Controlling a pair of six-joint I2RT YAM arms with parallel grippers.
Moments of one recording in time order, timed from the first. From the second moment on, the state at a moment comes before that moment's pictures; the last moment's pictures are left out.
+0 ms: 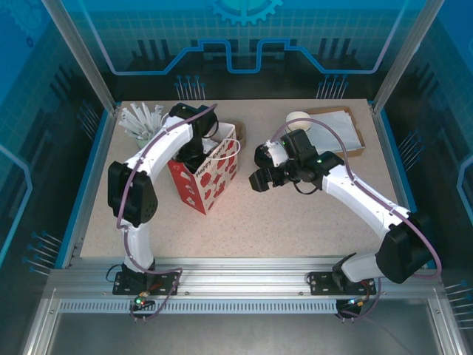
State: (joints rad) left arm -0.37 1.97 1.85 -1.54 0.02 0.02; right arm 0.53 1.40 1.16 -0.68 -0.34 0.15
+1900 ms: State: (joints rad) left arm -0.37 2.00 1.83 -1.51 0.02 0.02; right arm 0.56 1.42 1.16 -0.68 -0.34 0.15
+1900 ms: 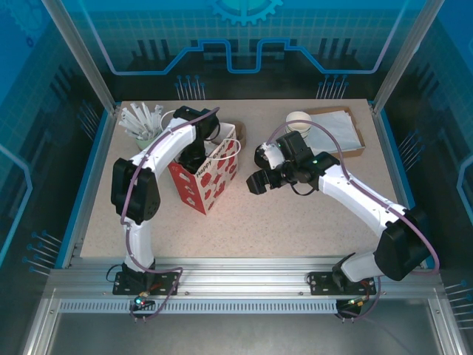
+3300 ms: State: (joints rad) left arm -0.38 1.90 2.06 -1.56 0.05 0.05; right arm 0.56 1.42 1.16 -0.68 -0.34 0.14
